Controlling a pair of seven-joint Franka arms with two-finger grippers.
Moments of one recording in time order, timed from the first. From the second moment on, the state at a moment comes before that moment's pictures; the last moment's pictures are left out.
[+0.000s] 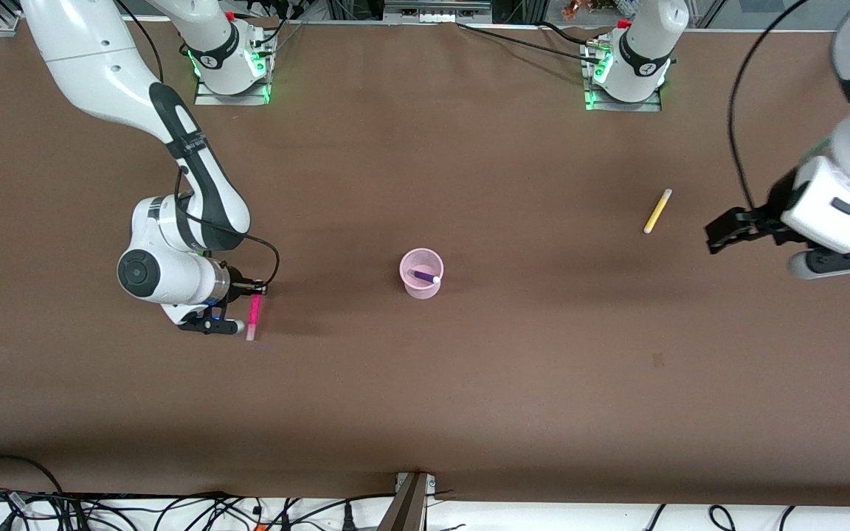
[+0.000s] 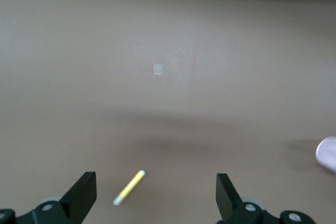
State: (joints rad) left arm -0.09 0.25 0.02 -1.34 0.00 1.58 -0.16; right arm 0.17 0.62 0.06 -1.68 0.22 2.07 0.25
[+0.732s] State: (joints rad) left arm 0.02 0.21 0.01 -1.55 -0.02 1.69 0.10; right arm 0.25 0.58 0.28 -1.50 0.56 1.78 0.81
